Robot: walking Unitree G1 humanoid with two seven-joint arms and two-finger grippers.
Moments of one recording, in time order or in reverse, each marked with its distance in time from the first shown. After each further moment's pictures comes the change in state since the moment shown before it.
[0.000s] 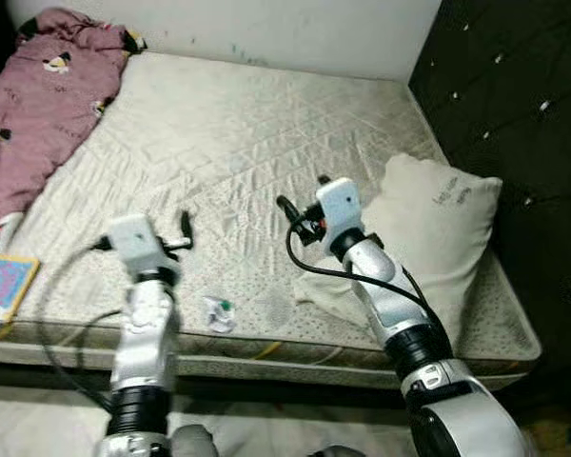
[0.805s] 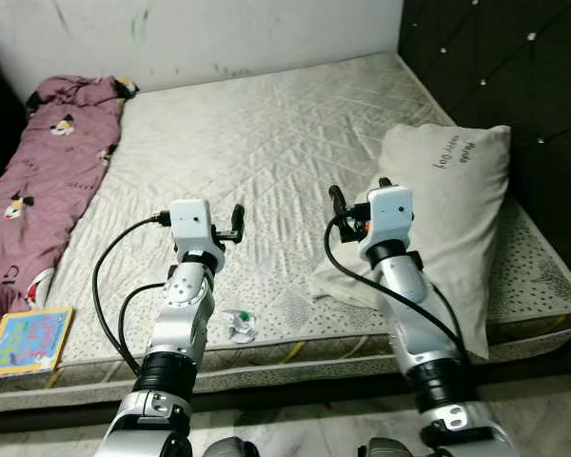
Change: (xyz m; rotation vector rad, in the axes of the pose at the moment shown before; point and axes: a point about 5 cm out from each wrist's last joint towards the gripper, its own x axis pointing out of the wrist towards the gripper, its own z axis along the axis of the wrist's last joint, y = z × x) left arm 0.021 -0.041 0.000 0.090 0.015 -0.223; right arm -0.039 -0.031 0.000 0.053 -0.035 -0.319
